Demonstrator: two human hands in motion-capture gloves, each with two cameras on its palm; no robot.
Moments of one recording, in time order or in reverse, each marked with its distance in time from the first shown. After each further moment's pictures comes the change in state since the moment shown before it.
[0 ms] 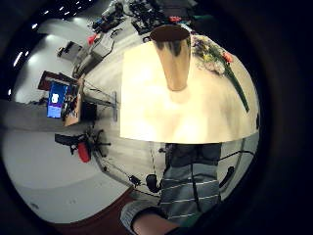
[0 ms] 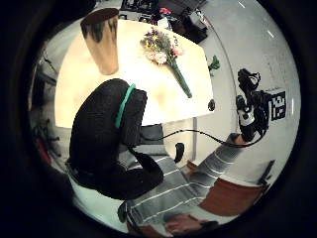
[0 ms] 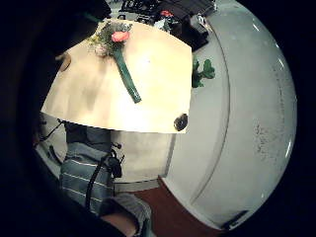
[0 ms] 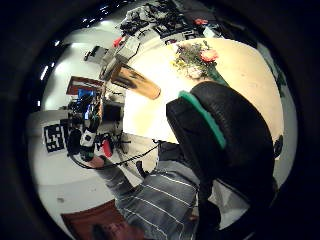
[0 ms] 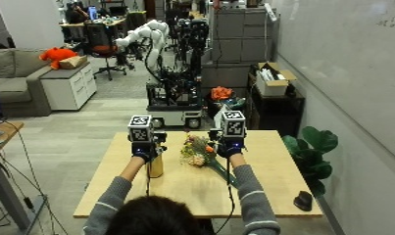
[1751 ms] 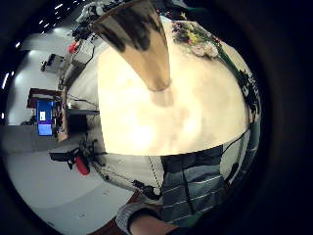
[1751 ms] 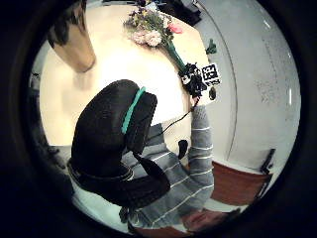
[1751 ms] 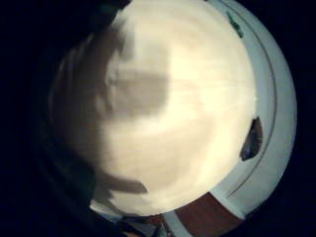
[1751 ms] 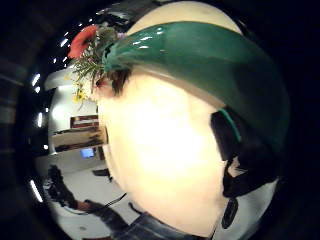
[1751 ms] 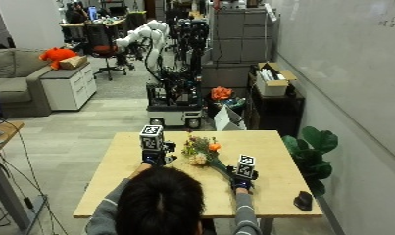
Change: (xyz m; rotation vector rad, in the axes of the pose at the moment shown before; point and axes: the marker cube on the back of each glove) left arm 0.039 -0.020 0.072 -0.087 0.052 0.145; right arm 0.102 -0.108 0.272 0.204 -0.189 0.161
